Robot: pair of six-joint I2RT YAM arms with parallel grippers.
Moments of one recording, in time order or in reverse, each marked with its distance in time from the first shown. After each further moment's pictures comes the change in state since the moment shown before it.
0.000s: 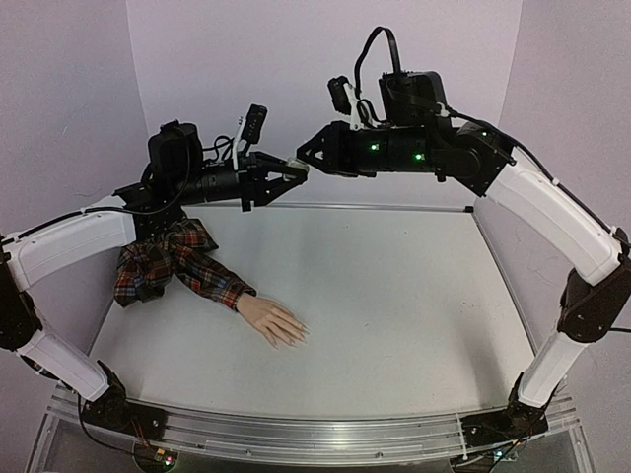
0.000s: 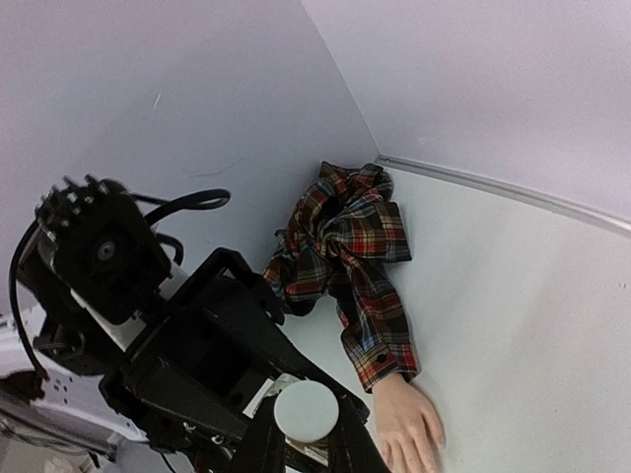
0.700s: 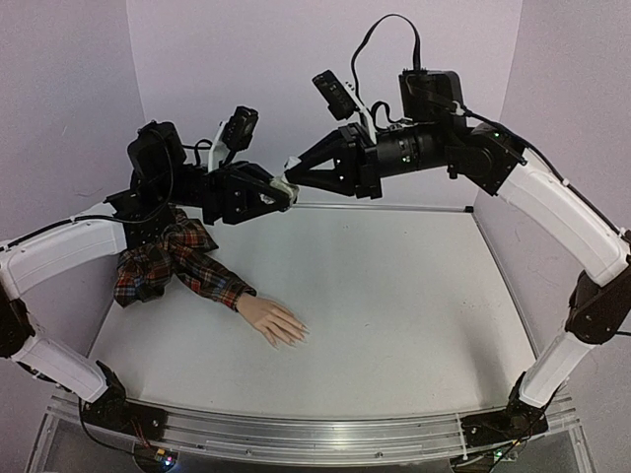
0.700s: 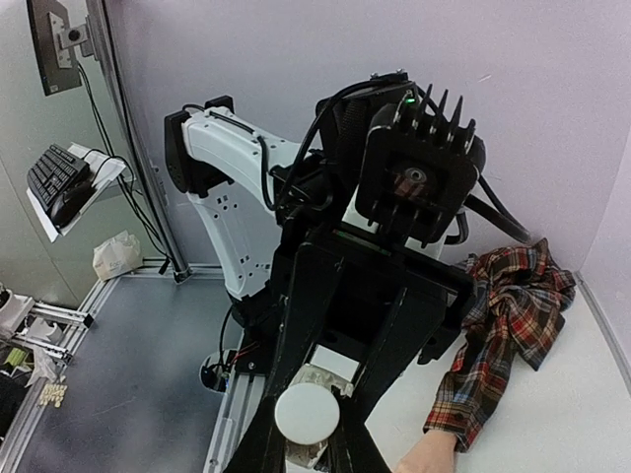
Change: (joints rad) left arm -0.013 -0.061 -0.059 0.204 0.498 -0.305; right arm -0.052 -0.057 -0.067 0.065 -0.752 -0.587
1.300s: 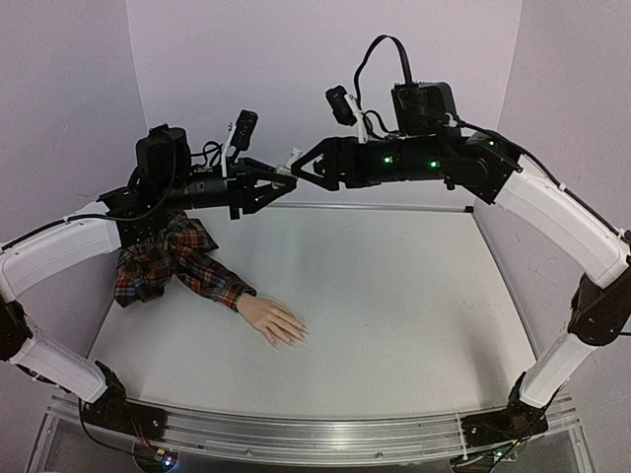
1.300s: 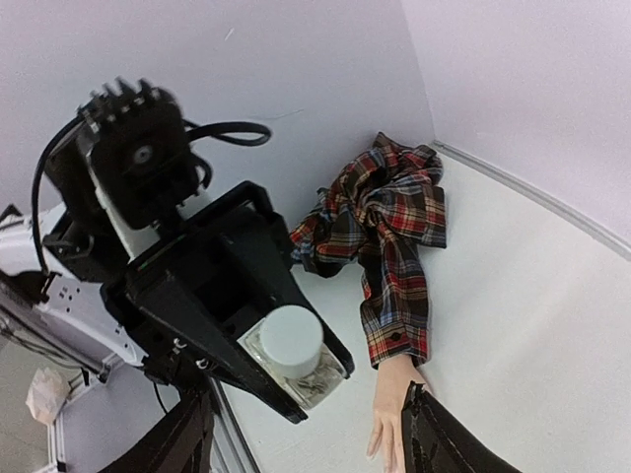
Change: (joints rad) left arm 0.011 -0.027 0.008 -0.295 -0.521 0.346; right arm 0.014 -0.016 -0.068 -0.019 0.531 0.422
